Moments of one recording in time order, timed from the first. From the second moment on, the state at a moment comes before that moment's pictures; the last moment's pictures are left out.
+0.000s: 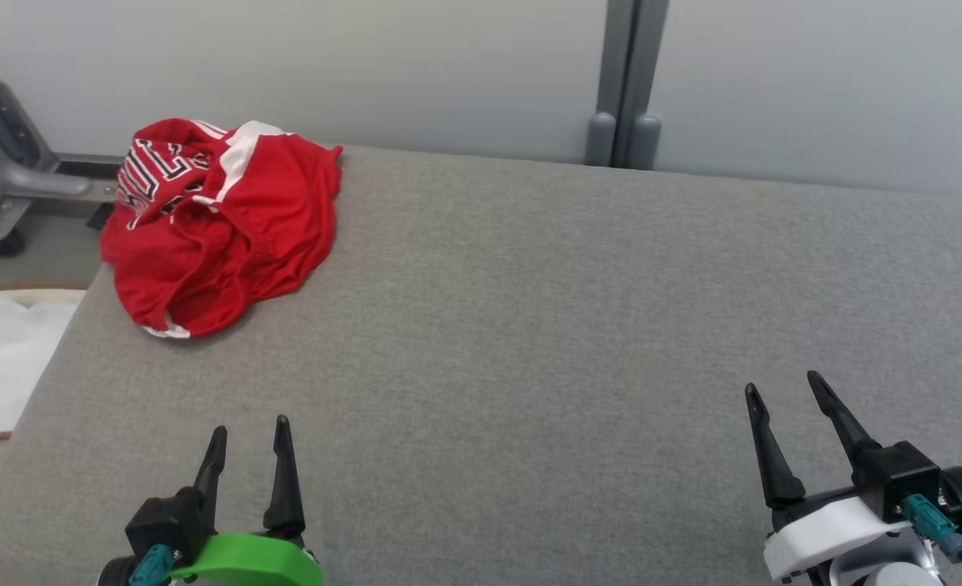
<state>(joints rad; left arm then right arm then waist) 0.00 0.05 -0.10 0.28 -0.32 -0.05 -0.26 0.01 -0.05 -0.04 0.13 0.02 0.13 -0.26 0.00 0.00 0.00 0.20</state>
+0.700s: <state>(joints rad) 0.01 0.05 -0.06 0.27 -0.31 -0.05 -0.26 0.00 -0.05 -0.02 0.13 0.03 0.13 -0.26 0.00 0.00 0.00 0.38</state>
